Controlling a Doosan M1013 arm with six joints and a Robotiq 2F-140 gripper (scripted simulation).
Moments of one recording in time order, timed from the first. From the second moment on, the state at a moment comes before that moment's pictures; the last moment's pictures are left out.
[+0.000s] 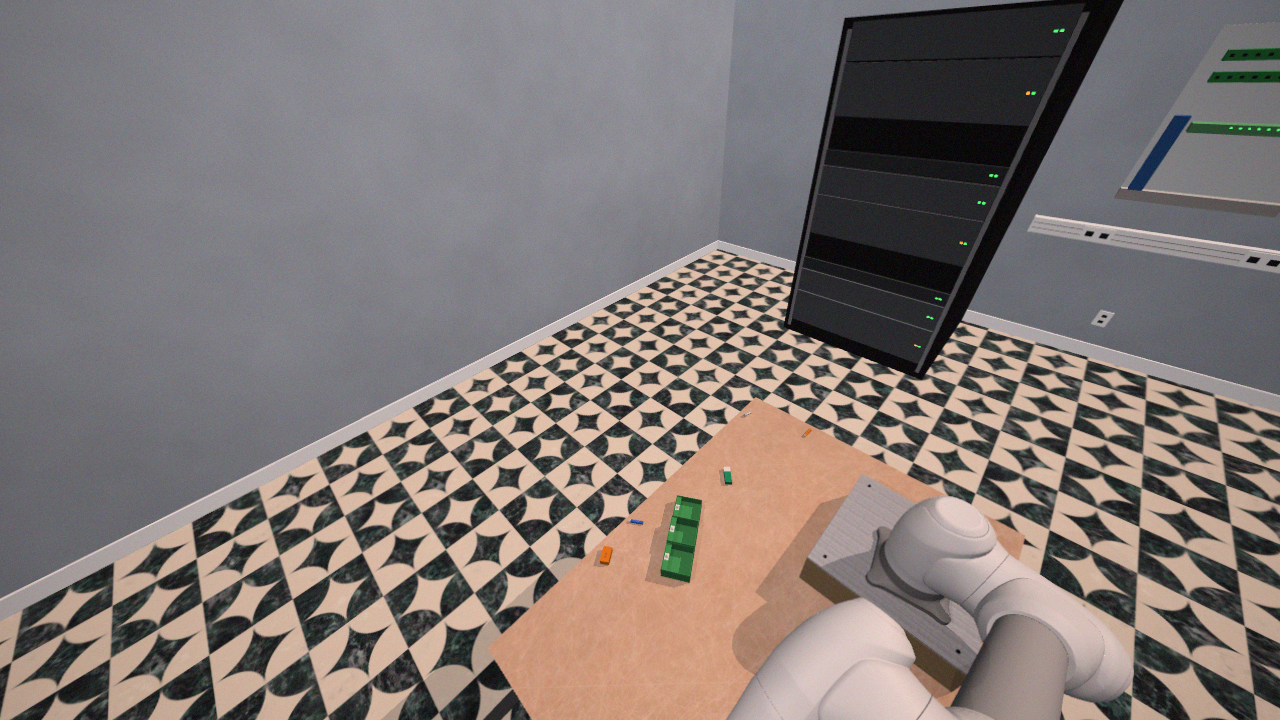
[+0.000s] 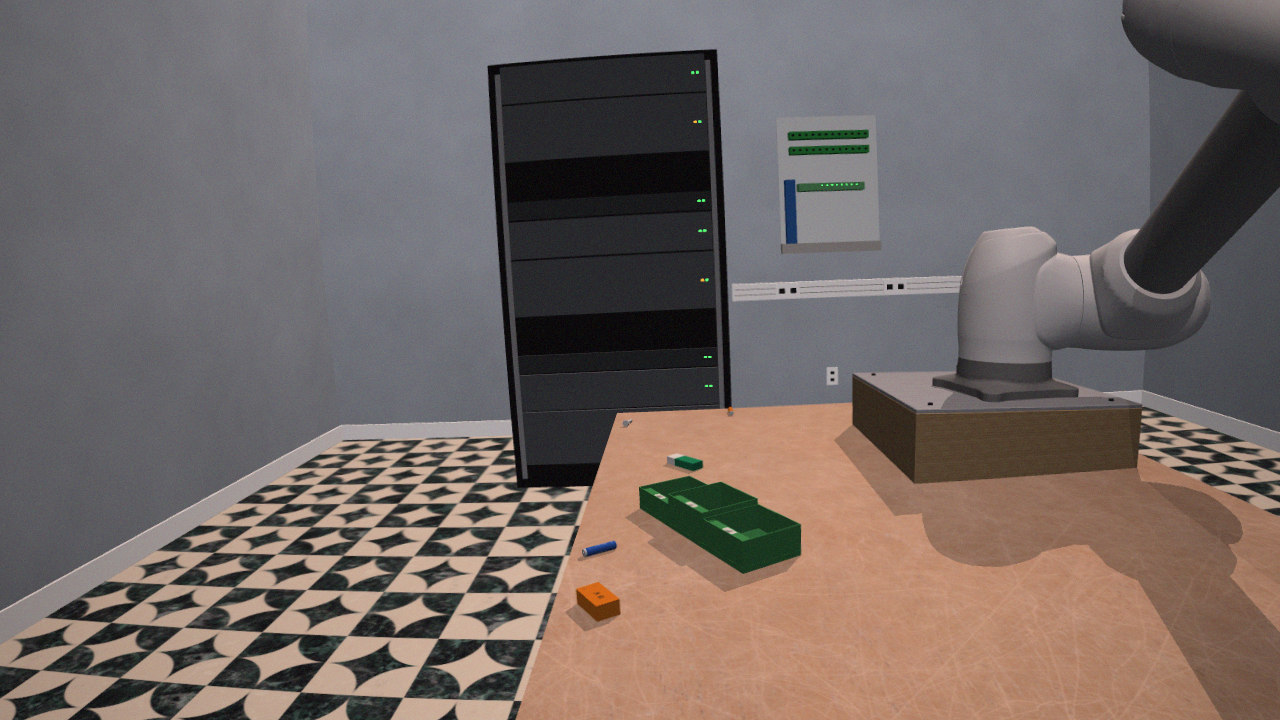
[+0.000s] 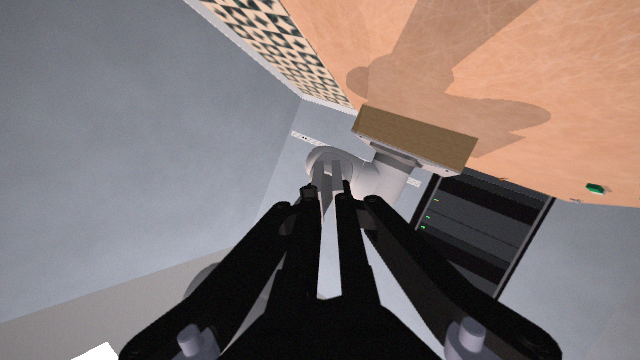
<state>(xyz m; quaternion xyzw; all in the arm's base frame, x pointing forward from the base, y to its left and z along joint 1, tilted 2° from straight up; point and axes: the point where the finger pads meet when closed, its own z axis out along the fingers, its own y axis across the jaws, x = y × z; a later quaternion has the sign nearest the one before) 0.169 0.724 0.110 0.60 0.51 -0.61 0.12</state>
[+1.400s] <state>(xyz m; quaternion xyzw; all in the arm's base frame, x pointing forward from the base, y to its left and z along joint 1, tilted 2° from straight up) 0.368 0.572 0.120 0.78 0.40 -0.49 0.03</state>
